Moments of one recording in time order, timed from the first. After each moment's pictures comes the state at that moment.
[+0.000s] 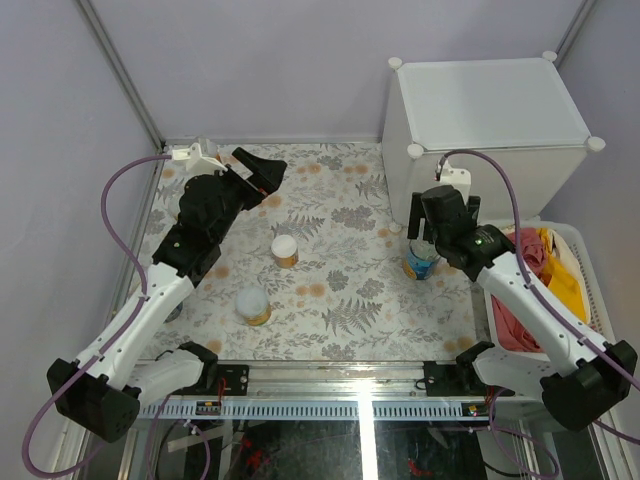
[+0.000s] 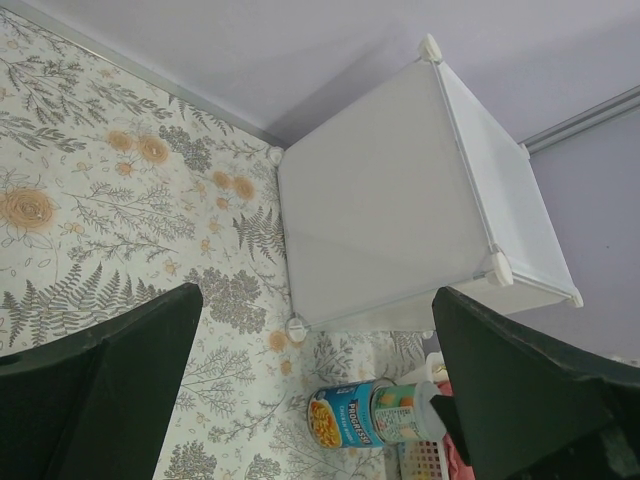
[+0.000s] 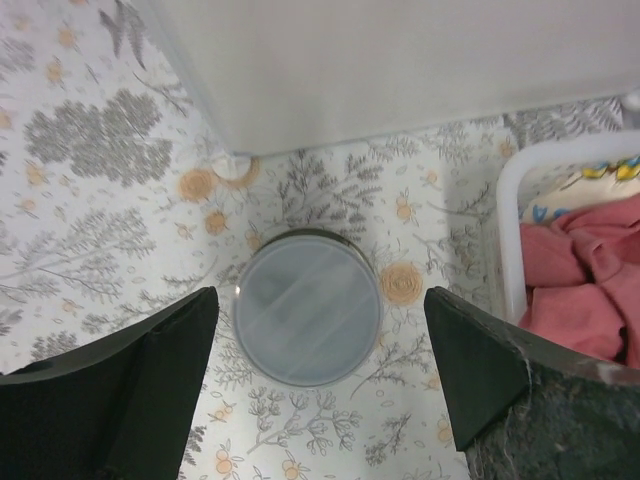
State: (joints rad) left arm -0.43 1.05 1.01 -0.07 -0.14 -0.85; right arm 0.51 1.12 1.02 -0.66 0.54 0.38
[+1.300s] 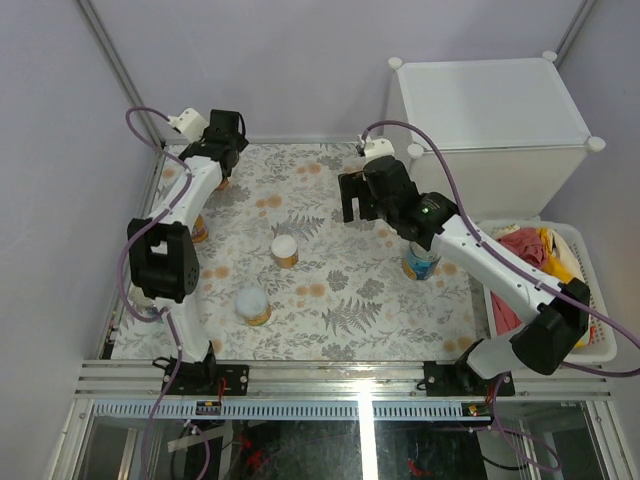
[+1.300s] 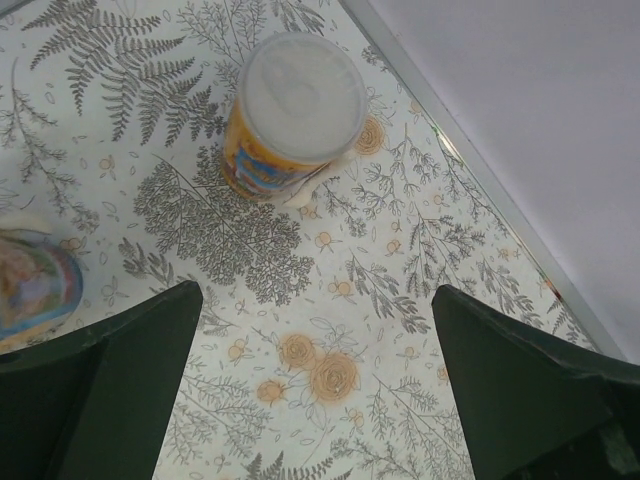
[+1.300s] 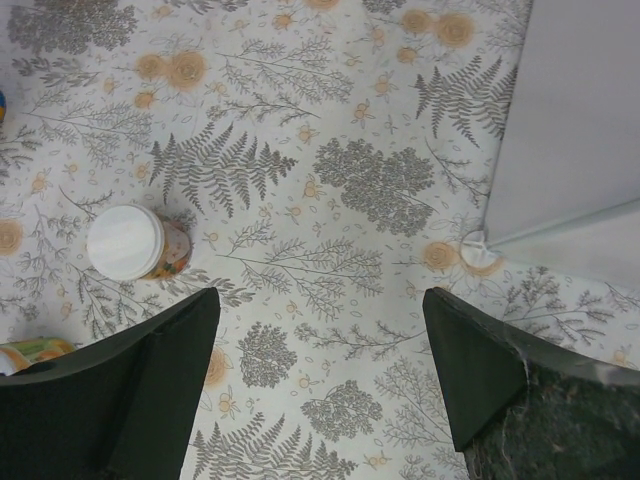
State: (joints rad) left arm -0.12 1.87 1.66 -0.52 -0.56 -0.90; right arm 0.73 1.45 1.40 -0.55 0.32 0.29
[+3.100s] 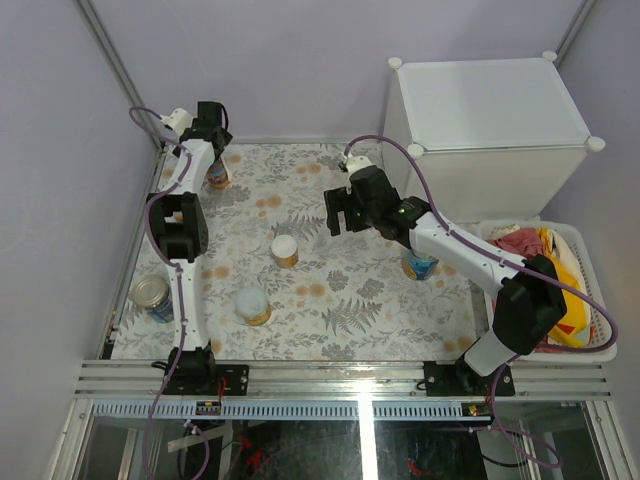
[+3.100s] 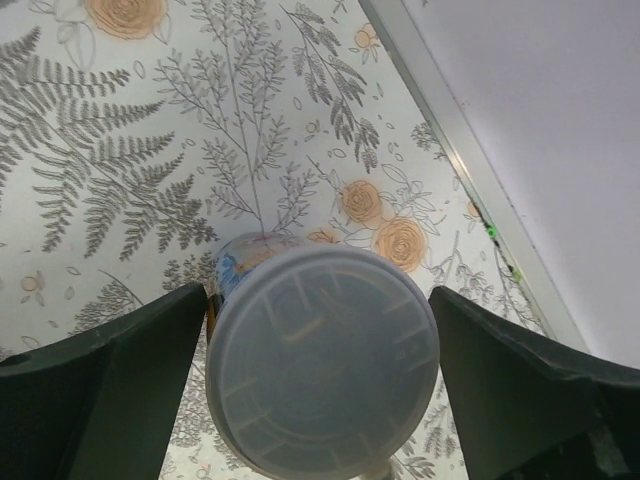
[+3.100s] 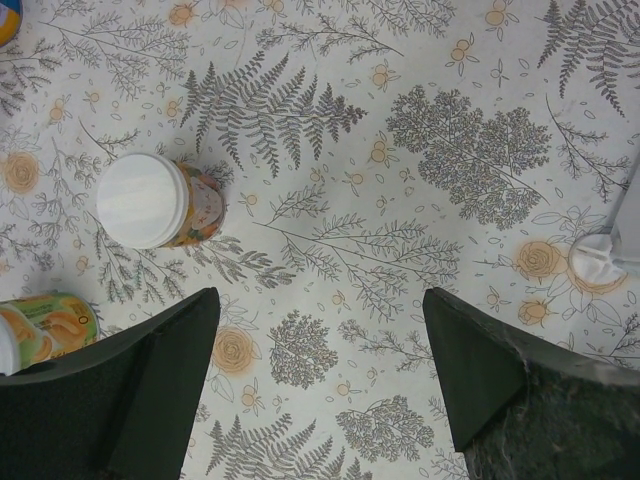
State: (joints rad) left arm 0.05 2.39 2.21 -0.65 -0.49 -0.91; right arm 0.71 1.59 1.29 -0.39 0.09 0.30
